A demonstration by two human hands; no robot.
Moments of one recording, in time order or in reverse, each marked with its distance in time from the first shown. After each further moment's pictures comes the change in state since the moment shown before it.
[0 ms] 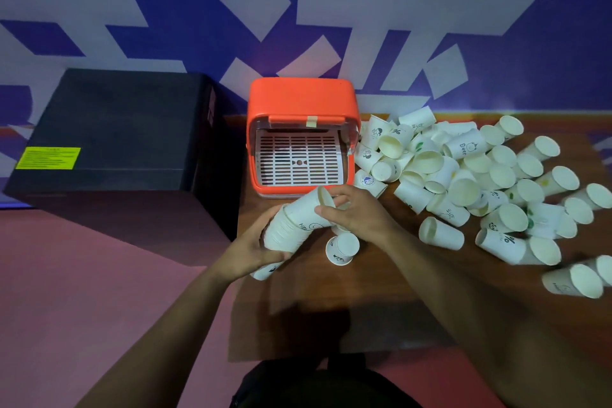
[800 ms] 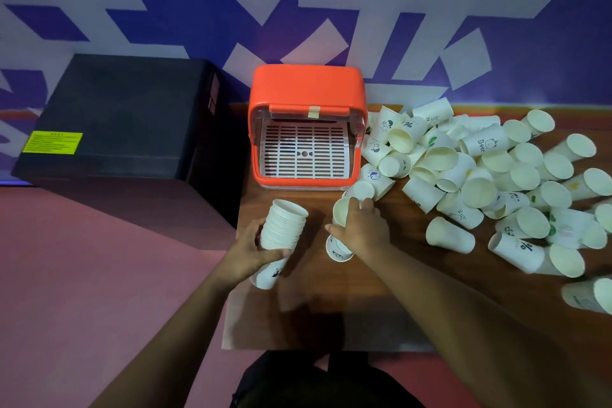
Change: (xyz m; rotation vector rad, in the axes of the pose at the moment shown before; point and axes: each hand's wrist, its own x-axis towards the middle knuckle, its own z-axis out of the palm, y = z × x) left_hand -0.003 -0.032 0.025 0.000 0.210 -0.290; right_hand 0.040 0.090 0.034 -0.809 0.121 0.126
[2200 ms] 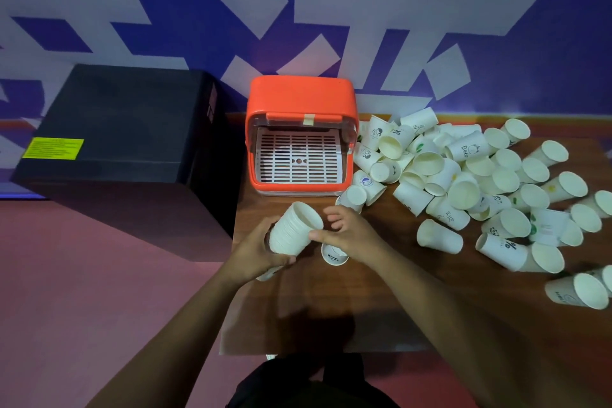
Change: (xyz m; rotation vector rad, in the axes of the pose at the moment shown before) left_hand -0.002 0.017 0.010 0.192 0.016 0.146; right_hand -0.045 -0.008 -0.040 0.877 -0.269 -0.119
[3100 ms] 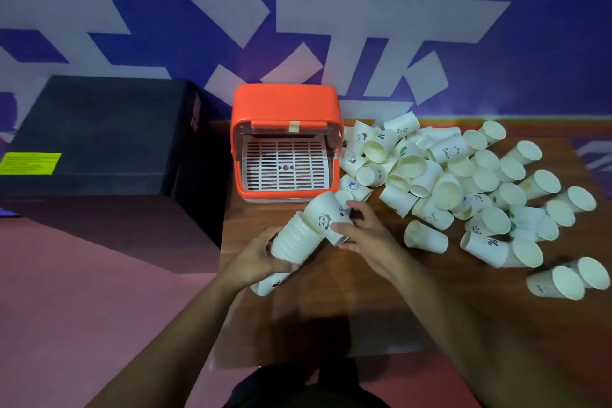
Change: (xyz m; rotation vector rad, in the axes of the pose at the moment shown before) left_hand 0.013 0.019 0.010 -0.040 -0.150 -0.023; right_hand -0.012 0.016 -0.033 0.528 0.101 0.130
